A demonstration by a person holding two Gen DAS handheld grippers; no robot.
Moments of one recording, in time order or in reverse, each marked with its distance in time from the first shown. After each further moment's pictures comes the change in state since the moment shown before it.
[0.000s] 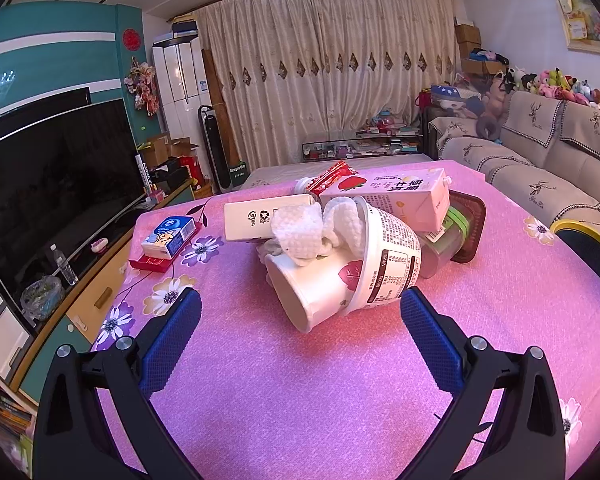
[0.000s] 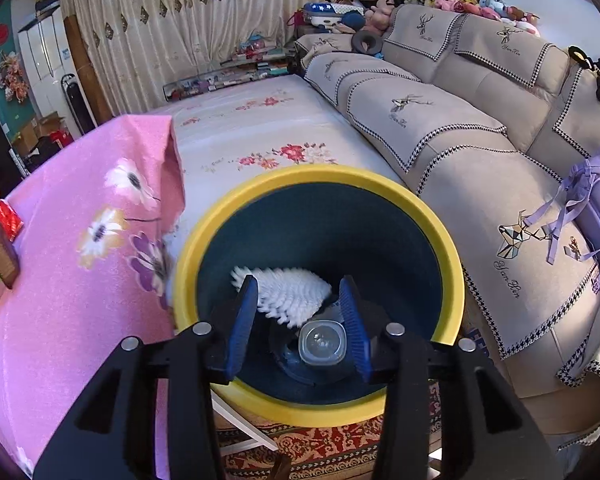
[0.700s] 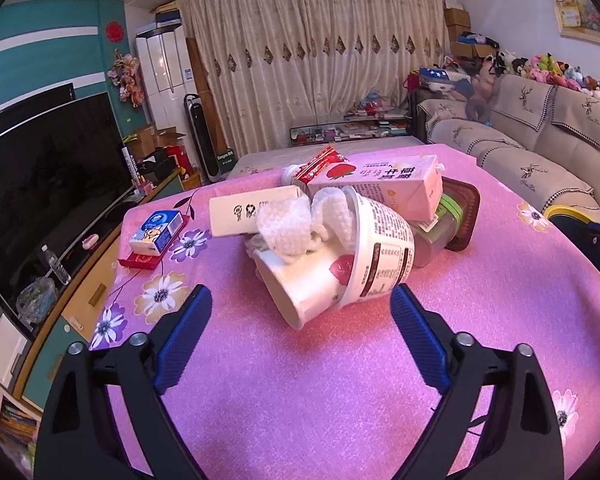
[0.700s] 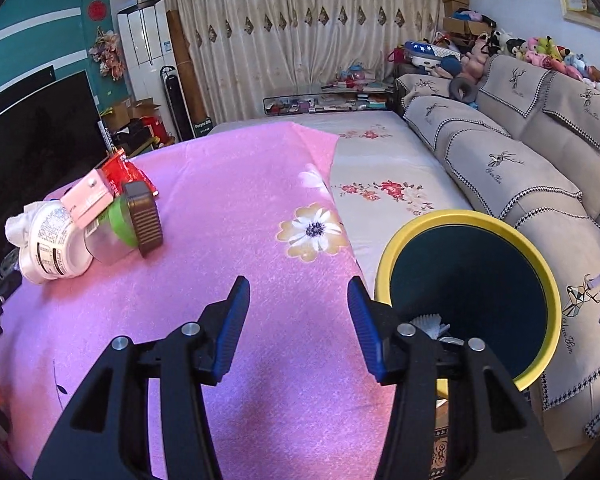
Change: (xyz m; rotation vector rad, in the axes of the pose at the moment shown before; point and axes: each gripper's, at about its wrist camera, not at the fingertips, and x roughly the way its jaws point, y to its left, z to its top) left arm 0.009 0.001 0.012 0.036 0.069 -0.047; right arm -0.047 0.117 -0.024 -0.207 -0.096 0.251
